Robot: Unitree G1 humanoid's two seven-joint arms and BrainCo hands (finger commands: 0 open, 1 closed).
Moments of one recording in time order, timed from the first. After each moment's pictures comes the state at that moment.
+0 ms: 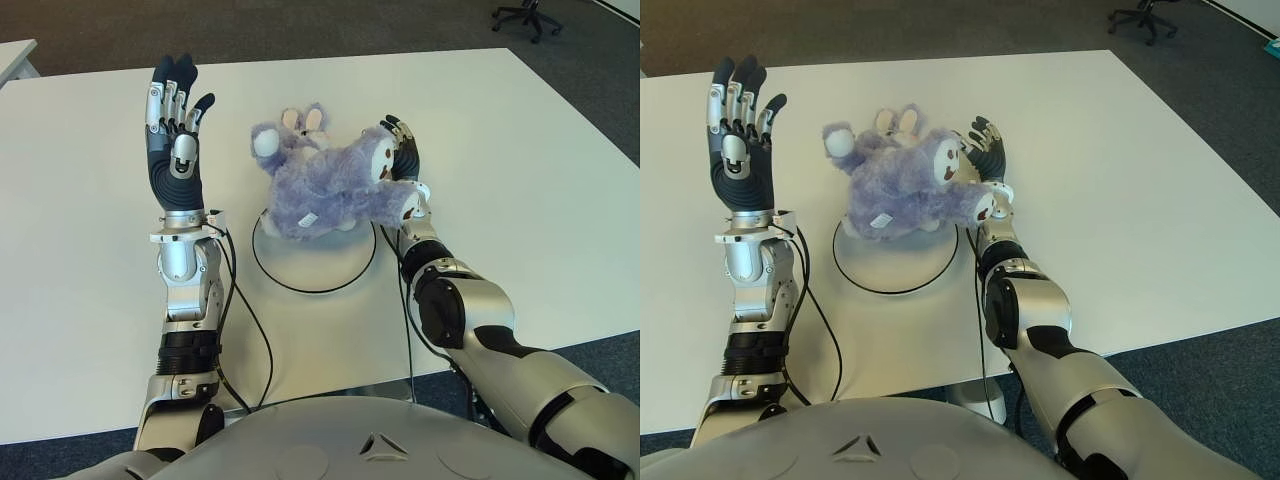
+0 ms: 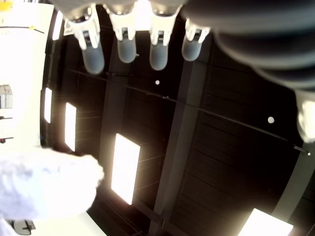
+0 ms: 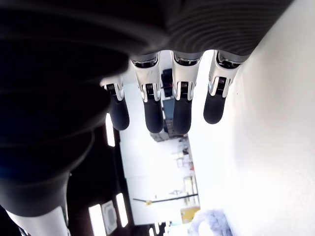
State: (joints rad) left arm -0.11 0.03 0.14 -0.02 -0.18 -0.58 -0.05; right arm -0.82 0.02 -0.29 1.25 -0.01 -0.47 -0.09
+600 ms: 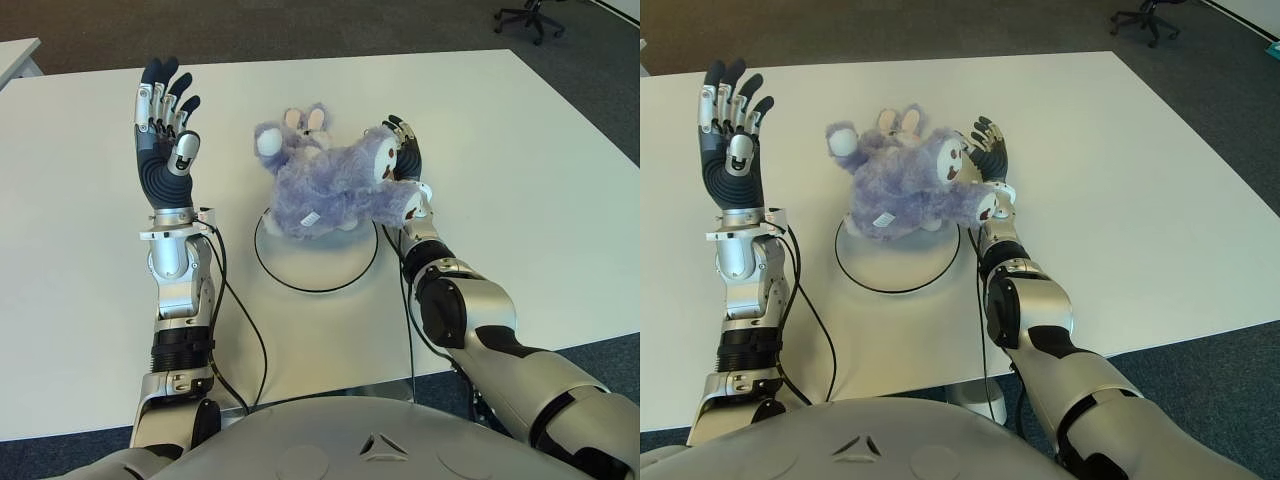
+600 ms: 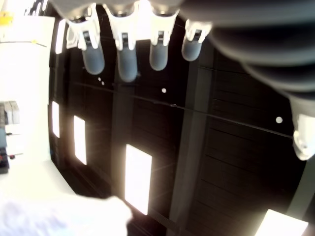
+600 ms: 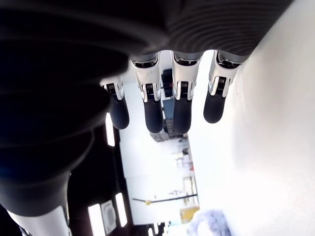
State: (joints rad) left arm -0.14 0.06 0.19 0.05 -0.10 -0.56 -0.02; right arm -0.82 0.01 -0.29 1.26 0.00 -0.47 -0.09
